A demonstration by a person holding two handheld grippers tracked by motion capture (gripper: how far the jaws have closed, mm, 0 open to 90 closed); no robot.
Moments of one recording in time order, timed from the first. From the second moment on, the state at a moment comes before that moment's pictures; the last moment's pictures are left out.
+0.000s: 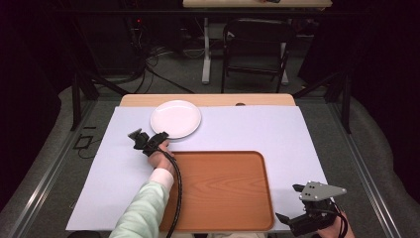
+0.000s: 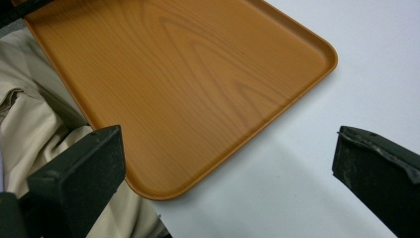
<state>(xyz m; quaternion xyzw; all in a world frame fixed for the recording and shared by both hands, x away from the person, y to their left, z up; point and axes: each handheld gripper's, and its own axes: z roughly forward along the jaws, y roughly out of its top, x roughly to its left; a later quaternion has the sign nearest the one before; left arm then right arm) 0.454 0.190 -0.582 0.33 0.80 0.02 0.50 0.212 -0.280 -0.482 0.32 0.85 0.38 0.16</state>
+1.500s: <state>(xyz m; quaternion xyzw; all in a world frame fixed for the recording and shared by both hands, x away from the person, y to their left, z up) 0.468 0.164 -0.505 0.57 0.63 0.05 0.52 0.255 -0.273 -0.490 0.41 0.84 0.33 0.11</state>
